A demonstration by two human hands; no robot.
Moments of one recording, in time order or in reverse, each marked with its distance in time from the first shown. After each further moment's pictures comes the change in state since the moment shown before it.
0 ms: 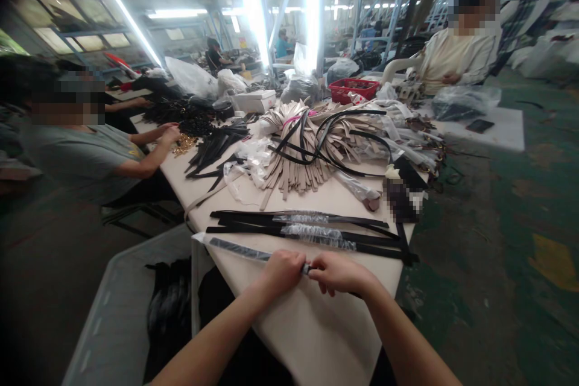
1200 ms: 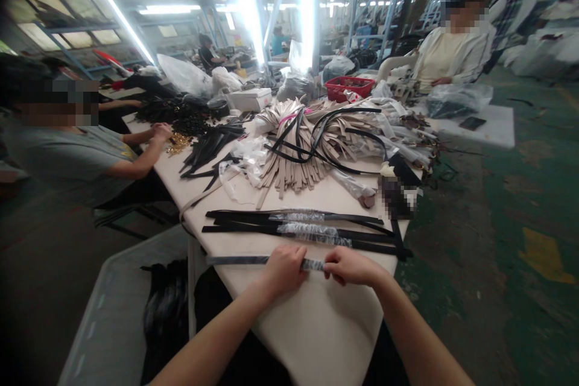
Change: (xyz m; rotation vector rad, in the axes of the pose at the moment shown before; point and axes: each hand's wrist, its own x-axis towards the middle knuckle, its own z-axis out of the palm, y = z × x) left_hand 0.014 0.021 -0.003 -0.057 -0.019 -0.099; right_hand -0.009 0.031 -0.023 -0.033 0.080 -0.001
